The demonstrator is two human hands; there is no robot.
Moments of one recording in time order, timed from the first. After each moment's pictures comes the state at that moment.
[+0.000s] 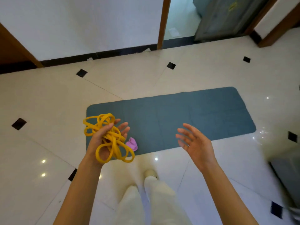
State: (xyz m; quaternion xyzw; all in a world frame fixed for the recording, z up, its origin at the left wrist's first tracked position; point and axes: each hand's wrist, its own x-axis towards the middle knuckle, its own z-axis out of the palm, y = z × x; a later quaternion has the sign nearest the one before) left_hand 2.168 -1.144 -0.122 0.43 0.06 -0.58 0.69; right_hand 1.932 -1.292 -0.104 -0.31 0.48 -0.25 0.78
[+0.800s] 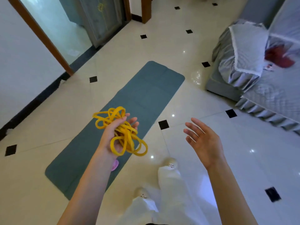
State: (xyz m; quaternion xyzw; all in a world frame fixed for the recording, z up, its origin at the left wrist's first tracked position) left_hand 1.977 -1.190 -0.044 0.47 -0.13 -0.74 0.46; right_hand 1.738 -1.126 -0.056 -0.10 0.53 -0.58 0.61
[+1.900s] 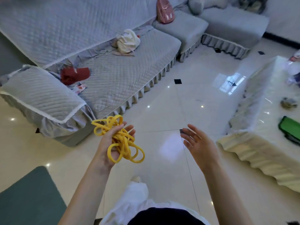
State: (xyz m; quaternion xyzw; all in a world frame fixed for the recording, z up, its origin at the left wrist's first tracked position) left_hand 1.334 -1.281 -0.037 0.30 -0.37 -0.87 -0.12; right_hand 1.341 -1.039 -0.047 0.26 0.48 -0.83 0.09
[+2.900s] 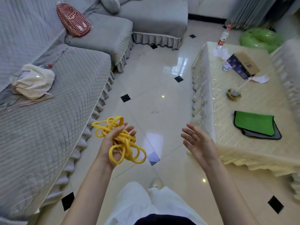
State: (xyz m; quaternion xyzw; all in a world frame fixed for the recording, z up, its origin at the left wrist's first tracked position) left_hand 0.914 -0.982 -0.051 0.21 -0.43 -0.81 -0.33; right_hand 1.028 -0.759 -0.062 0.37 0.38 -0.84 -0.08
